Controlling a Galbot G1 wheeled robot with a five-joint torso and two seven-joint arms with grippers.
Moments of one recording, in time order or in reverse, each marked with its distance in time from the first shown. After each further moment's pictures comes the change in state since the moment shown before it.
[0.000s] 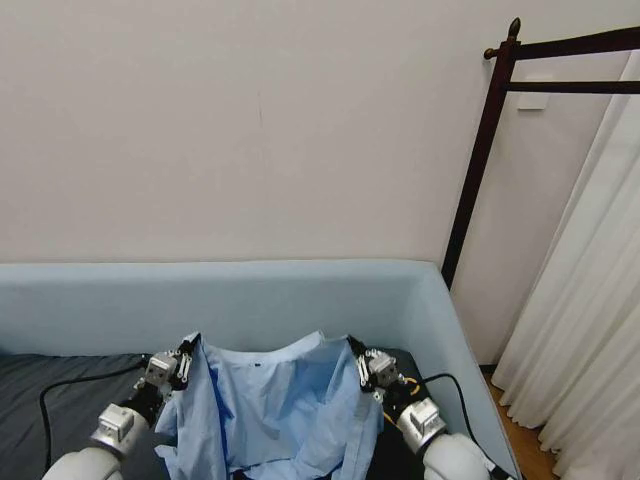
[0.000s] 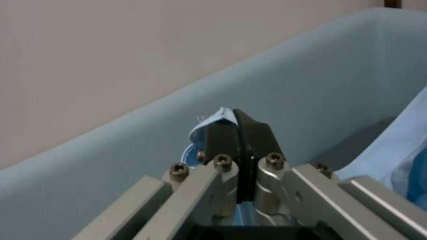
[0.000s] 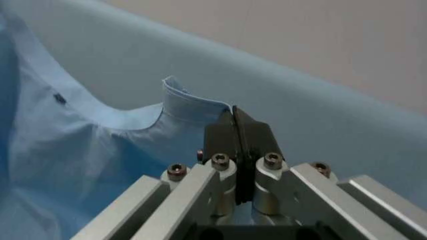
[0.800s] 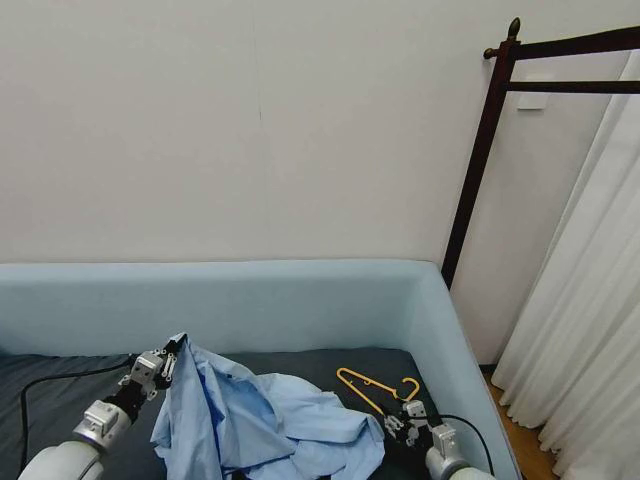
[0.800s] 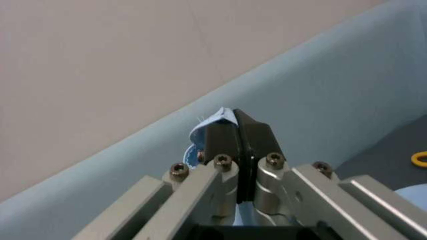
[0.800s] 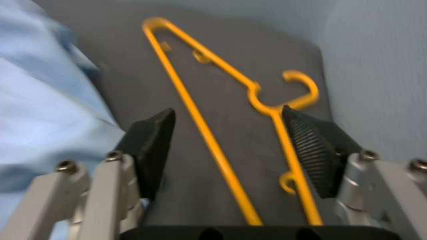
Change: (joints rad) left arm -0.076 -0.013 -0.039 0.108 0.047 -0.055 0.041; right arm 0.025 0.032 0.101 -0.330 0.306 -0.329 0.002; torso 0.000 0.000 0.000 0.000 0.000
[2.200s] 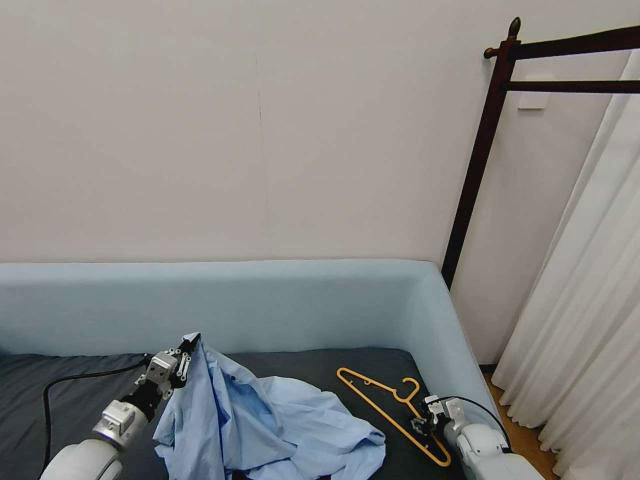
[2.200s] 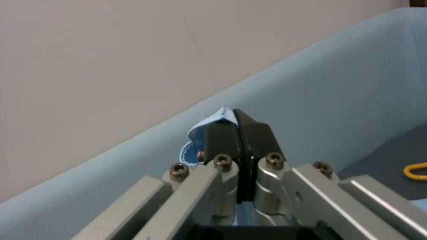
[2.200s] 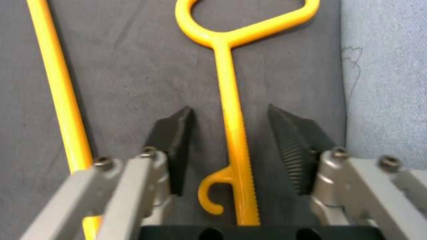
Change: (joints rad) left arm -0.029 -0.020 0.042 0.005 0.007 -0.016 -0.018; right arm 0.313 0.263 0.268 -0.754 -0.397 -0.005 -0.467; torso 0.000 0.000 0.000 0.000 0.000
